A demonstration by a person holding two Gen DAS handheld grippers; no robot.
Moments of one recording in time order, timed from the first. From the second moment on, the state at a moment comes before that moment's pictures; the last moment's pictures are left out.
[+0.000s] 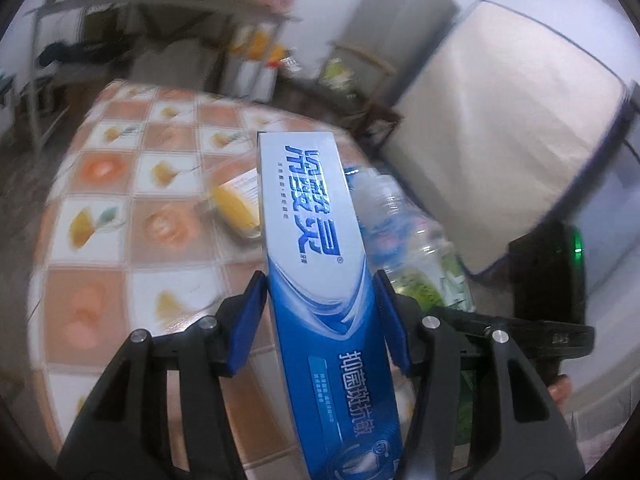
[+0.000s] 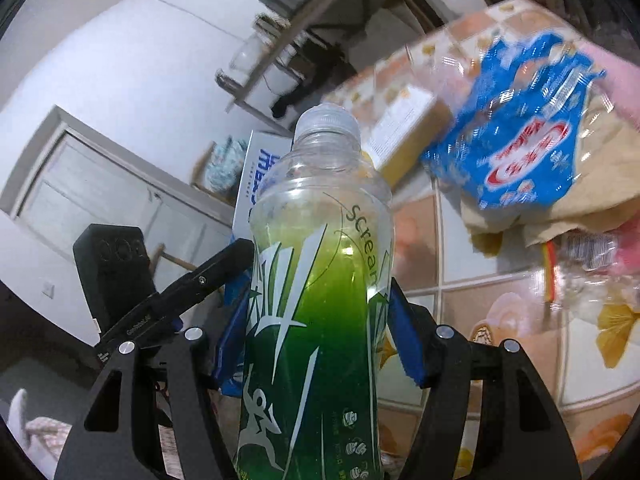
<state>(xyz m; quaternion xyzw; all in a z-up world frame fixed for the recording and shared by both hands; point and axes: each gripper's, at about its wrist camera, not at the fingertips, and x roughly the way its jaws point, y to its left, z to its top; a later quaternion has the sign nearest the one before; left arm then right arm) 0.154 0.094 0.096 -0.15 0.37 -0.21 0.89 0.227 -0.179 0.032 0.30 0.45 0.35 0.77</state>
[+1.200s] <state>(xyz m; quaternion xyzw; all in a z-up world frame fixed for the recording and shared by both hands) 0.215 -0.523 -0.115 0.18 0.63 -0.42 0.62 0.051 -0.628 -0.215 0.58 0.39 -0.13 0.71</state>
